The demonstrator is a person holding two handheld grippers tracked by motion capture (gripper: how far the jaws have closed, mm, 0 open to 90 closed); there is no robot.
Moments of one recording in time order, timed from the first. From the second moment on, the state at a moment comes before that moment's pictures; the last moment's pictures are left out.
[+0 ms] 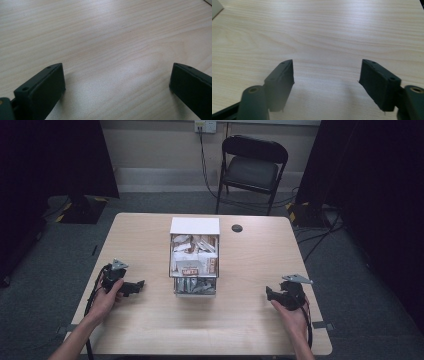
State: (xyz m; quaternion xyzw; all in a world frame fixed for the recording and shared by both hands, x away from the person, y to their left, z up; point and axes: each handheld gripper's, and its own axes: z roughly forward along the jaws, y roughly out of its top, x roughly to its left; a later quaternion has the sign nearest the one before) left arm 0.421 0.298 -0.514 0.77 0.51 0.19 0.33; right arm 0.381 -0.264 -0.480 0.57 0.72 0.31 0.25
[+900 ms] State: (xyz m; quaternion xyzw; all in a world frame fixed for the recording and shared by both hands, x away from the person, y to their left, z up) left arm 0.421 0.298 -0.514 0.77 0.51 0.19 0.33; right arm 0.365 -0.244 -0.451 0.52 0.73 0.36 0.26
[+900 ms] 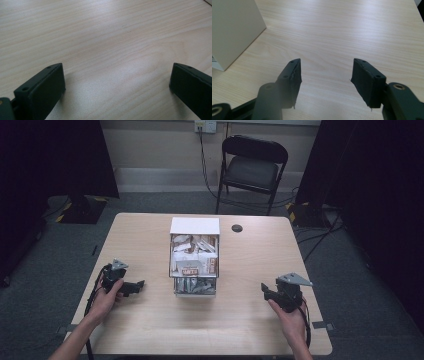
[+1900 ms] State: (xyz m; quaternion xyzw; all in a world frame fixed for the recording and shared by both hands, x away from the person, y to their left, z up) left arm 0.421 0.298 -0.514 0.77 0.51 0.19 0.33; right arm 0.352 -0.226 -0.400 0.44 0.75 0.45 0.22
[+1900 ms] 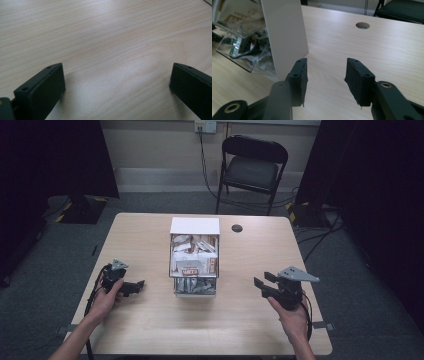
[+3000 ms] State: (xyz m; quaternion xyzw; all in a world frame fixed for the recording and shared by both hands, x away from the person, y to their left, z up) left arm 0.421 0.298 -0.514 0.77 0.51 0.19 0.33; right arm 0.354 -0.205 -0.328 0.40 0.75 0.50 0.18
